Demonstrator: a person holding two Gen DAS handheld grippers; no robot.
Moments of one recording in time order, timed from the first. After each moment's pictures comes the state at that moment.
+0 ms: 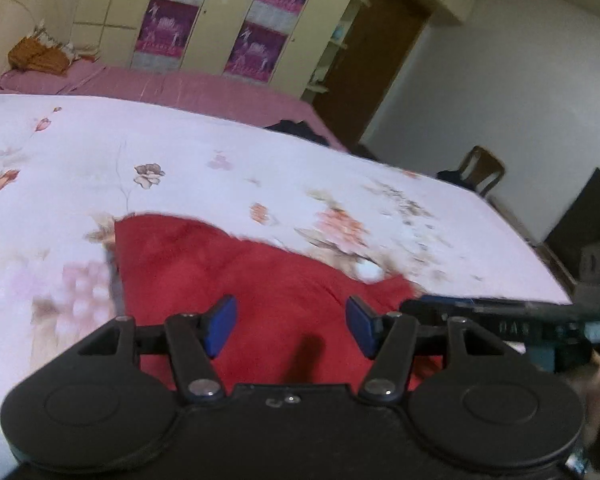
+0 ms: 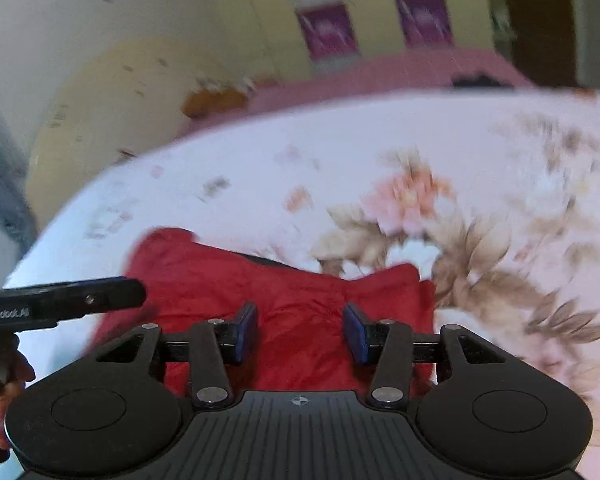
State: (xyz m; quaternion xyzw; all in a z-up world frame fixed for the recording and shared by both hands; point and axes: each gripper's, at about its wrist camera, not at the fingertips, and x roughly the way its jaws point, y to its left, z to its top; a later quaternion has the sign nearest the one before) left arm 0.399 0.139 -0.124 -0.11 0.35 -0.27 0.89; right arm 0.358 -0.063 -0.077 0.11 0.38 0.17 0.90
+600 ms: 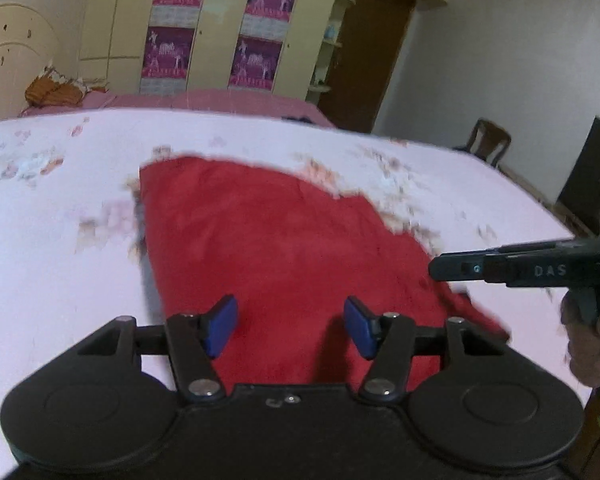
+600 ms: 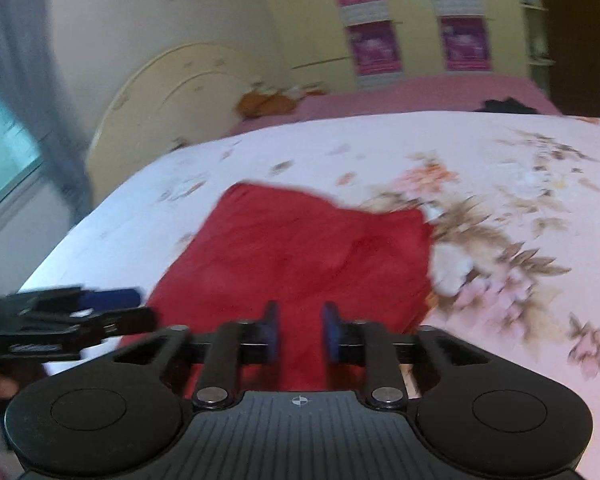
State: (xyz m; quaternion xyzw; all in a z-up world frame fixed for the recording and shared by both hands) left arm 0.259 0.125 -0.126 -0.04 0.34 -0.24 0.91; right arm 0.232 -0.064 -0.058 0.08 0.37 0.23 0.90
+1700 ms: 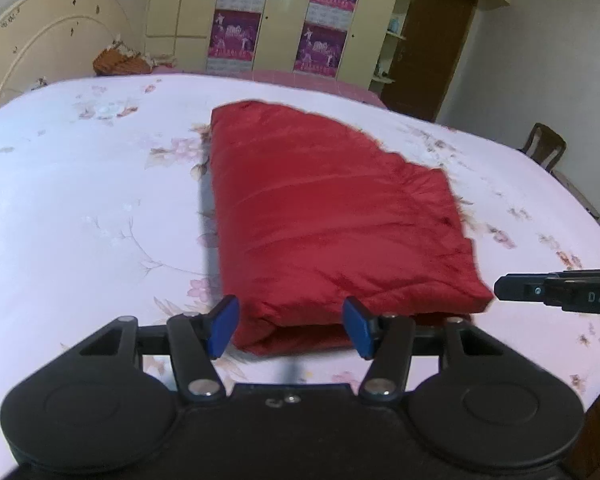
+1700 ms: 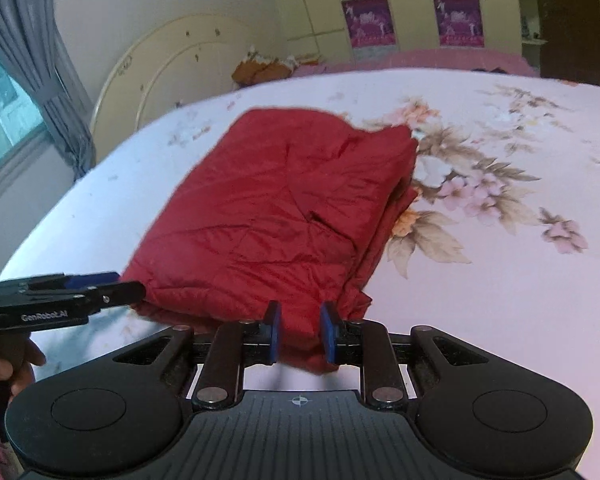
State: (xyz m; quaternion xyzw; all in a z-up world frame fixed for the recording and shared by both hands) left arm 0.171 0.126 -0.125 -0.06 0.36 -0.13 0.92; right arm 0.144 -0.084 -0.067 0.09 0.39 0.20 0.90
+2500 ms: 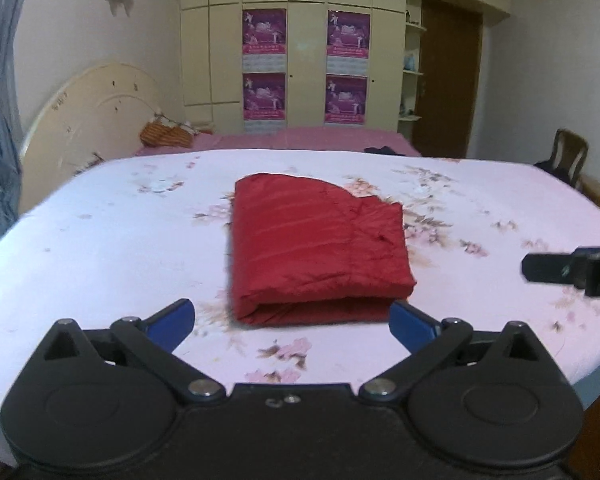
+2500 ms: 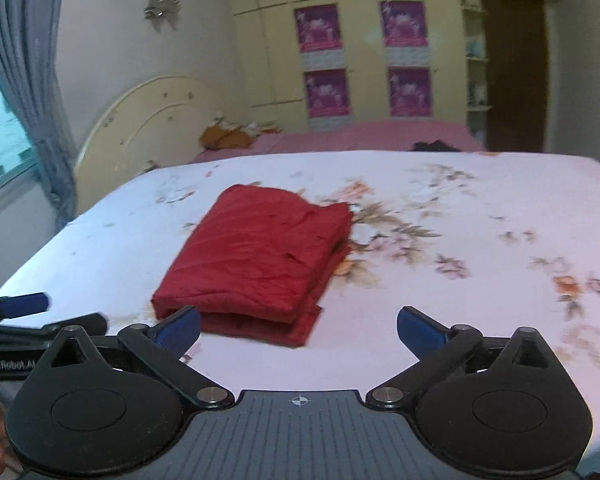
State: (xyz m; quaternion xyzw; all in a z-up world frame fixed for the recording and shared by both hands) left arm 0.030 0.071 -0.039 0.02 0.29 -0.05 0.96; right arm 0.007 -0.104 0.022 0.05 0.30 0.11 0.94
